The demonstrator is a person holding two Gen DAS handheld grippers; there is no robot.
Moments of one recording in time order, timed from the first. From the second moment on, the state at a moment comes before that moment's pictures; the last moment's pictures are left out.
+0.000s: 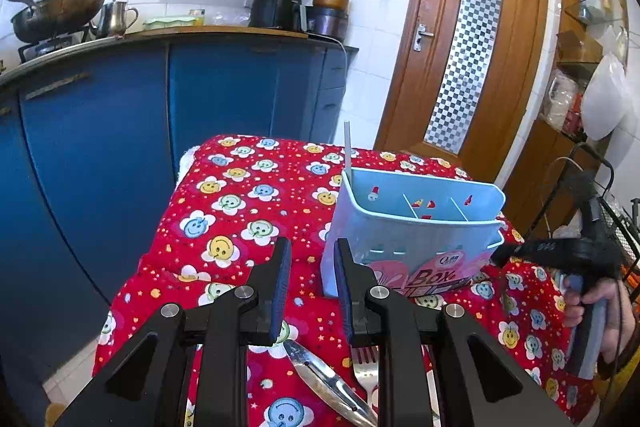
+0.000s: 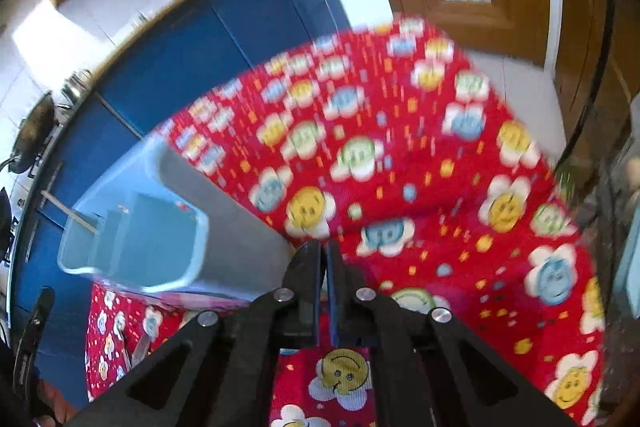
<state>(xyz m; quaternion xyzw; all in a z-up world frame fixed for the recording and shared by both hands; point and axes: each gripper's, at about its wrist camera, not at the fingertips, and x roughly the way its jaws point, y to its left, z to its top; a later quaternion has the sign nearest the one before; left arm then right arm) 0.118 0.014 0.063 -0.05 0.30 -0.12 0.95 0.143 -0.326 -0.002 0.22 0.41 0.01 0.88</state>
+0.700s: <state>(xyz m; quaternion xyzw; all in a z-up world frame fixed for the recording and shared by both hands) 0.121 0.020 0.053 -0.06 0.31 -0.12 0.94 0.147 -0.220 0.087 -0.10 0.10 -0.05 0.99</state>
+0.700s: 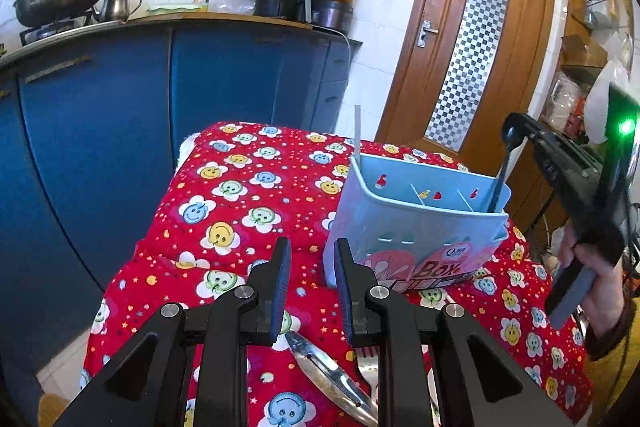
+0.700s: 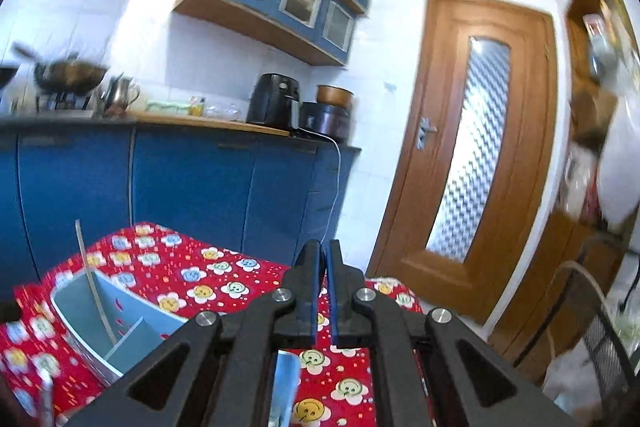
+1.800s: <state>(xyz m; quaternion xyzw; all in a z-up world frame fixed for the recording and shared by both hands) 0.099 0.007 0.012 -0.09 0.51 -0.17 0.84 0.060 -0.233 0.061 0.02 0.29 0.11 0.95</state>
